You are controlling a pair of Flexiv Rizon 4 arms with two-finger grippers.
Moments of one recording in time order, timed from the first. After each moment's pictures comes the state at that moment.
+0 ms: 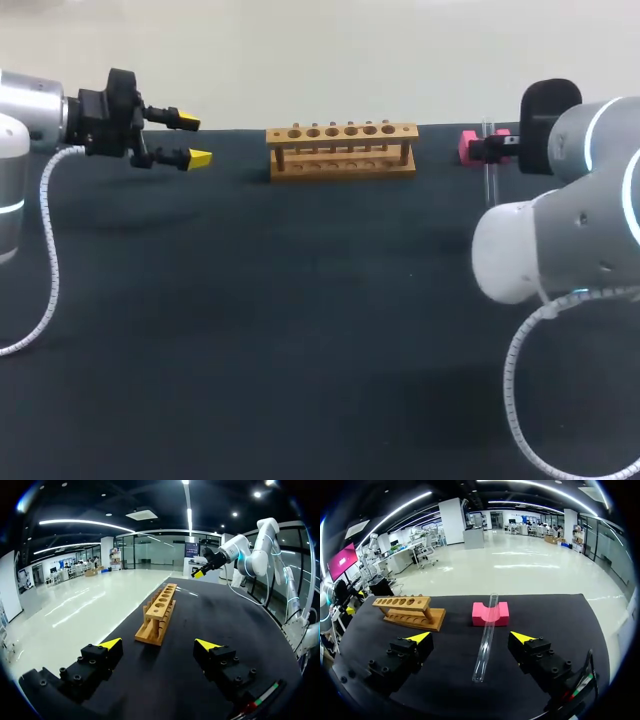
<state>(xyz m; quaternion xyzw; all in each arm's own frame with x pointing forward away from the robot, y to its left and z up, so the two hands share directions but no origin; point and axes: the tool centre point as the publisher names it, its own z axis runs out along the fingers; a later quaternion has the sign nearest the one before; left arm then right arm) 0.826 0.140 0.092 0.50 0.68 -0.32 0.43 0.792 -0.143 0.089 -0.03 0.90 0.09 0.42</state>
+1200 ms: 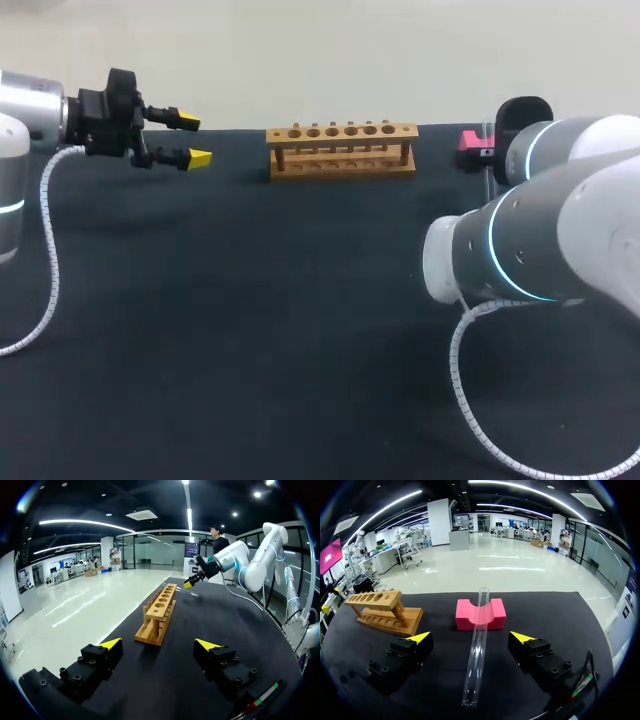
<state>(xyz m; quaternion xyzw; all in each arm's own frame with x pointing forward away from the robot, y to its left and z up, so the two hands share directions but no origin) 0.826 0.140 0.092 0.50 0.68 -0.32 0.43 0.833 -0.148 0.039 0.00 0.90 0.03 0.43</state>
